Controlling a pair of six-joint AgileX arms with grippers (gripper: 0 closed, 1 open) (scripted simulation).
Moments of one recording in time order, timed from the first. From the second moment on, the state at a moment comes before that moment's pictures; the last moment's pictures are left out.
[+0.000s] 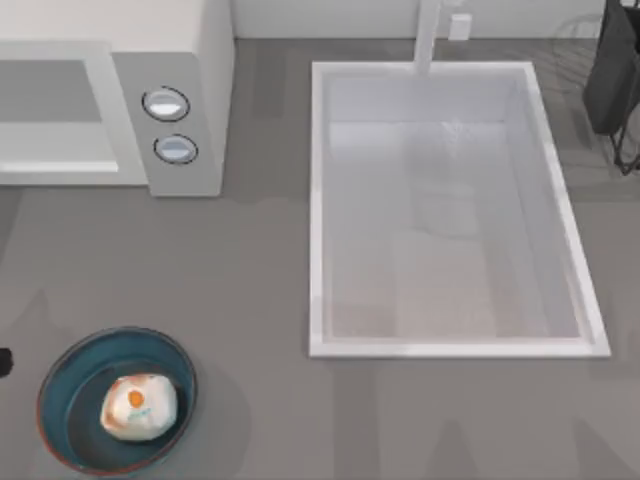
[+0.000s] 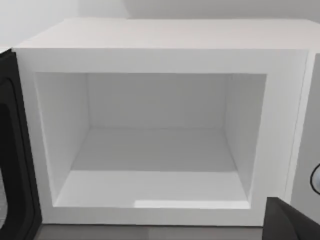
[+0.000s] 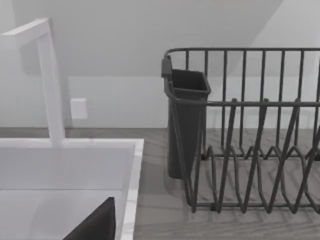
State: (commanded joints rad) left arm 0.17 0.07 0.02 0.05 0.17 0.00; right arm 0.00 0.00 0.00 0.00 0.00 0.00
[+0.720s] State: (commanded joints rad) left arm 0.37 0.13 0.03 0.10 0.37 0.00; right arm 0.00 0.00 0.00 0.00 0.00 0.00
